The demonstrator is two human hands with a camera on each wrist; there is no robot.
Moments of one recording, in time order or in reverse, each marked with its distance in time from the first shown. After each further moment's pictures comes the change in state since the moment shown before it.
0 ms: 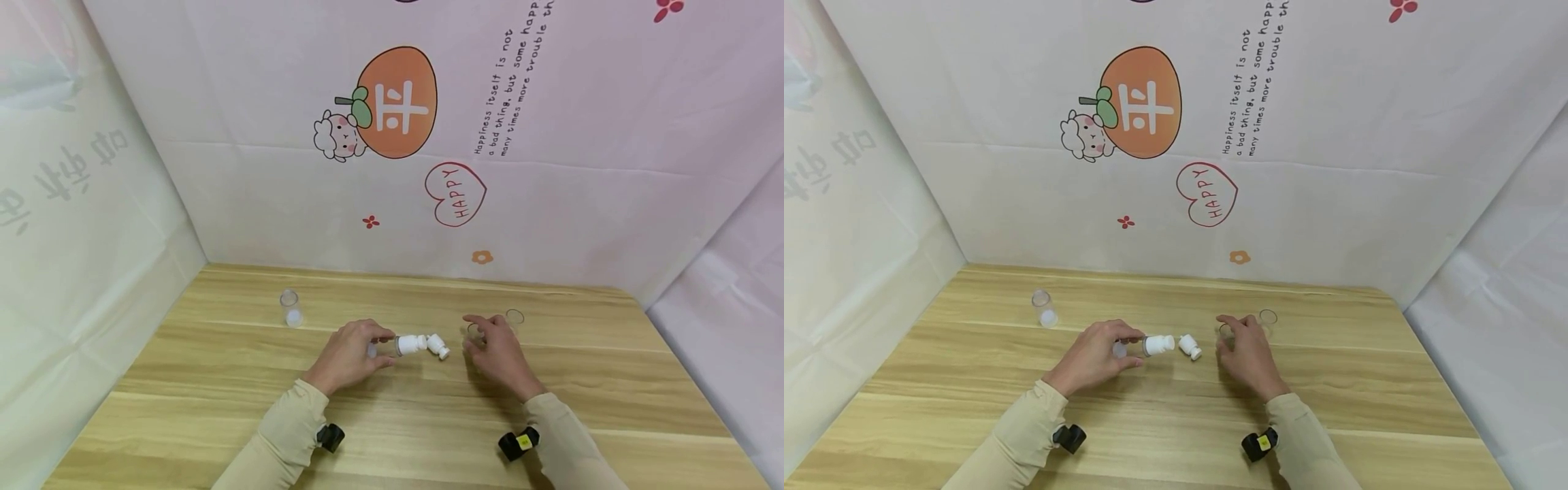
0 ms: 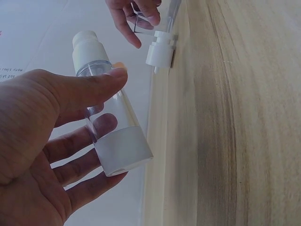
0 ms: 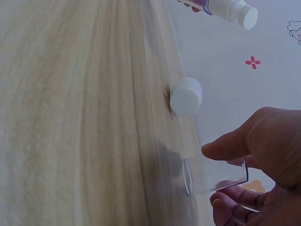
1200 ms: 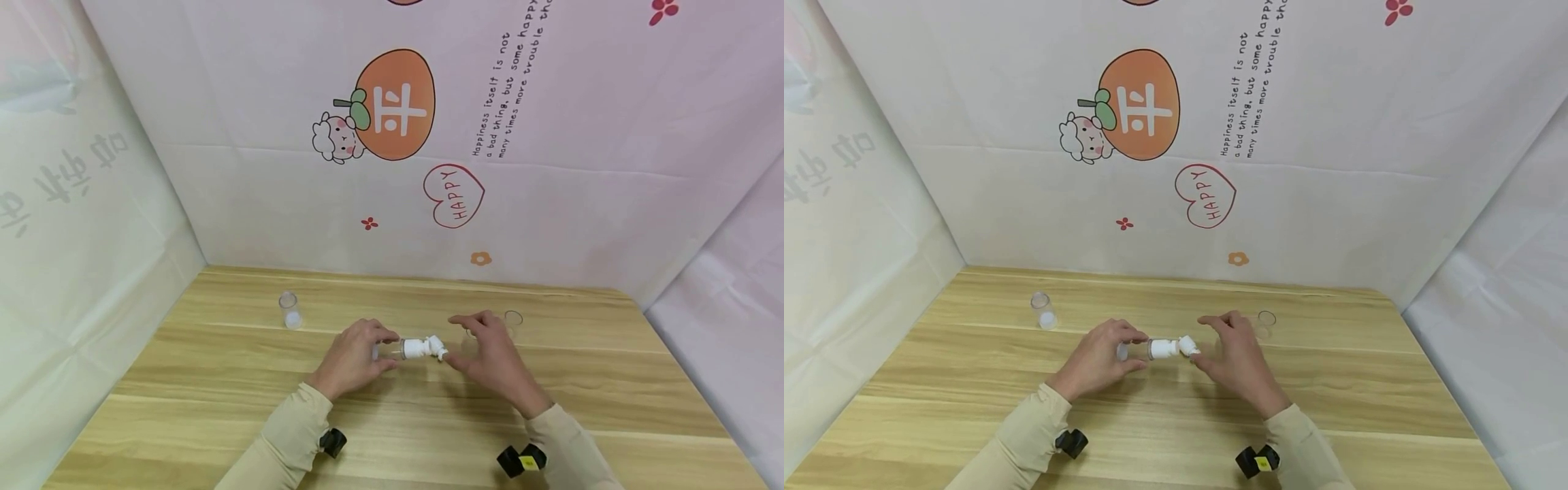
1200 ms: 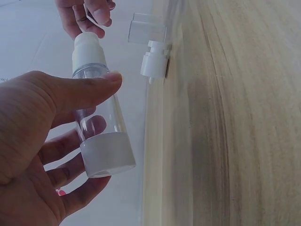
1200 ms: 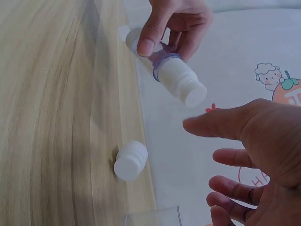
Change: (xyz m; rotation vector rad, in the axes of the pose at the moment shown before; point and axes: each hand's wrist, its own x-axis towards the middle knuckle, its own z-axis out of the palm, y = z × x) left_hand 0.001 0.007 0.006 0.058 0.051 0.043; right_hand -0.015 -0.044 -0.020 0.025 0.027 -0.170
